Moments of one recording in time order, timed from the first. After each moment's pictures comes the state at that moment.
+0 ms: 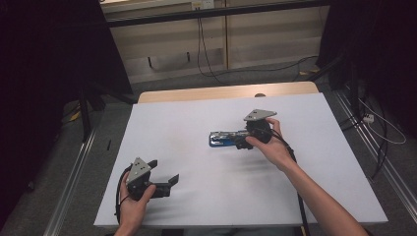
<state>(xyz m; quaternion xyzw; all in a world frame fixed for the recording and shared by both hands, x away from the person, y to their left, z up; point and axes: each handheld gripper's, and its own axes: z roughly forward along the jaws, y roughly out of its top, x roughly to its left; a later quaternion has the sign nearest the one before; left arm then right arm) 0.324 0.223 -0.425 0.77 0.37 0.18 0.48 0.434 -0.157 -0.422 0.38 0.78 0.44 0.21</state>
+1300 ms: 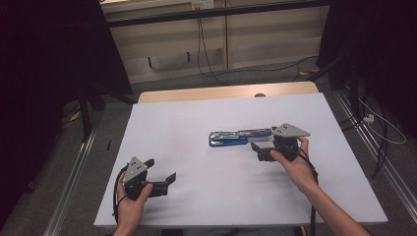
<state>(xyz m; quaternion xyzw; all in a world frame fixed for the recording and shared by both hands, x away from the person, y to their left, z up) 0.325 0.229 -0.422 0.77 0.38 0.19 0.48 0.374 -0.213 -0.431 0.43 0.73 0.46 0.27</state>
